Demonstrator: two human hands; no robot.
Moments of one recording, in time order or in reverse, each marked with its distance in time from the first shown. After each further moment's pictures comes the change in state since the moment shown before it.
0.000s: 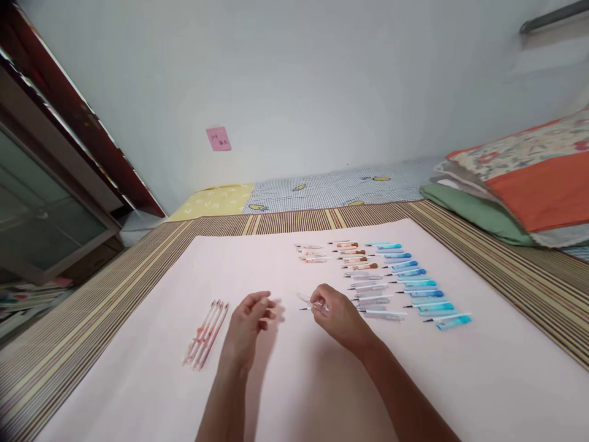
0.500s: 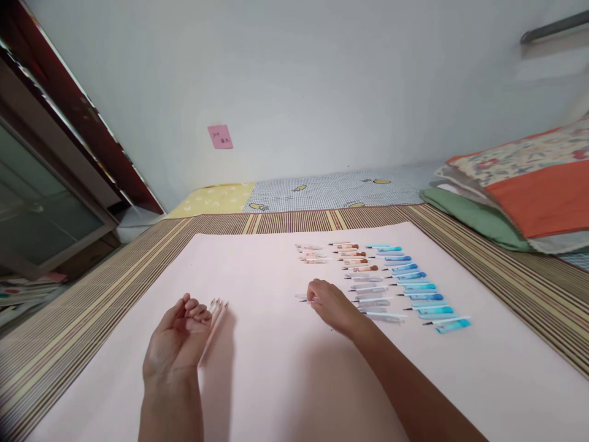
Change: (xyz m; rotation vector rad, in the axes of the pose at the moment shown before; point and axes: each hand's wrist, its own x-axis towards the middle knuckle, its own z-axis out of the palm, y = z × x) left_hand -0.006 0.068 -0.067 -0.770 0.343 0.017; right_hand 0.033 0.008 0.000 -0.271 -0.187 -0.080
